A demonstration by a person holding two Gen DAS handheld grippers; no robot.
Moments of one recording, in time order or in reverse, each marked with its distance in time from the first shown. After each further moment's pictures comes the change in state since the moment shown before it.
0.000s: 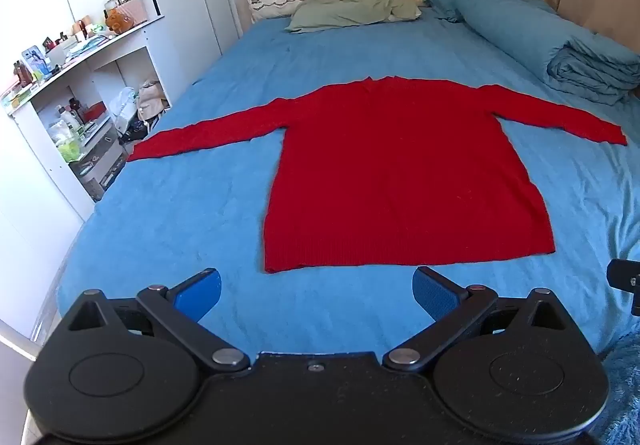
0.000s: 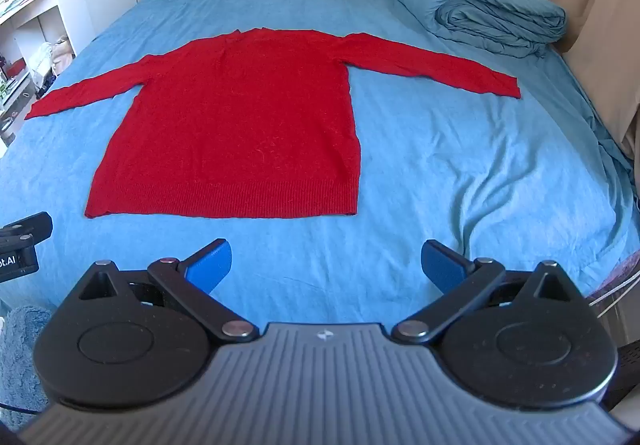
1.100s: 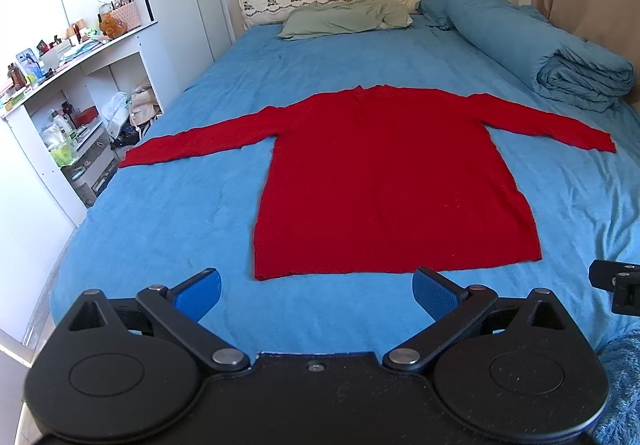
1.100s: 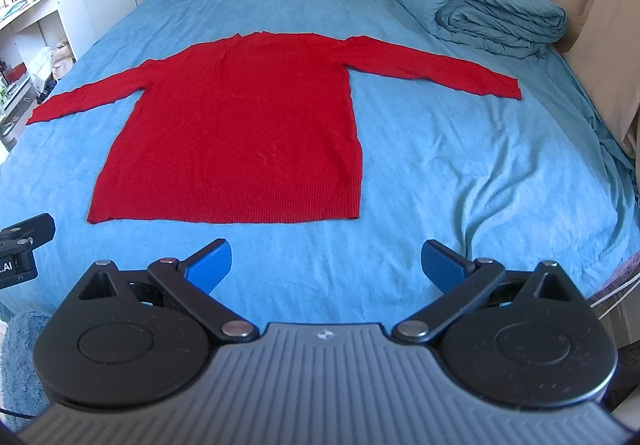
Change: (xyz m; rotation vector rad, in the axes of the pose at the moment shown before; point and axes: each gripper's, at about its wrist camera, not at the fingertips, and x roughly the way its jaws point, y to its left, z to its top) left arm -0.009 0.000 0.001 0.009 -0.031 -0.021; right arm 0.000 -0.001 0.003 0.007 -0.006 0.010
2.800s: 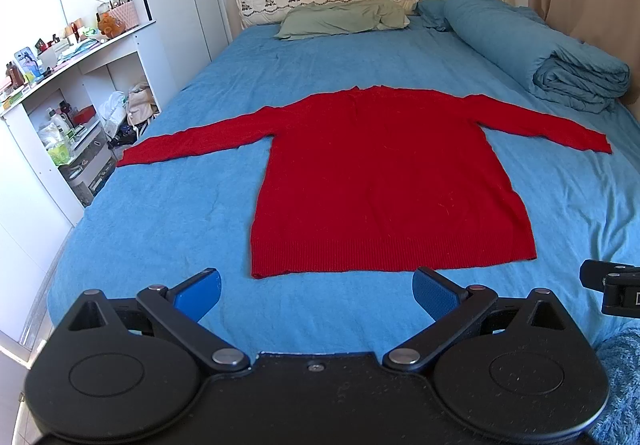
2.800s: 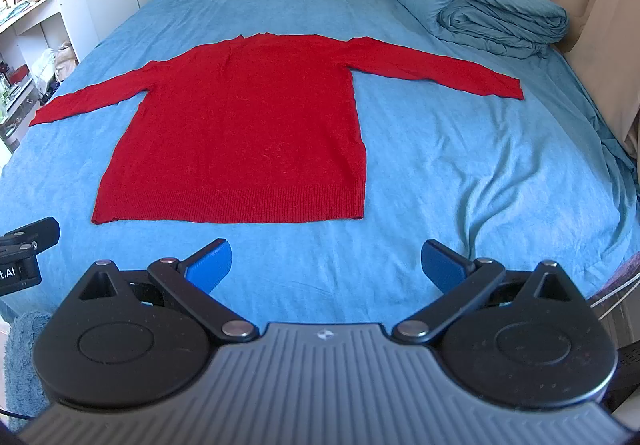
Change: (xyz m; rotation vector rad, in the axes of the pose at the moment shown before) left arm -0.001 -0.003 0.000 -0.002 0.001 -0.009; right arm -0.002 0.003 -0.001 0.002 -0.002 0.006
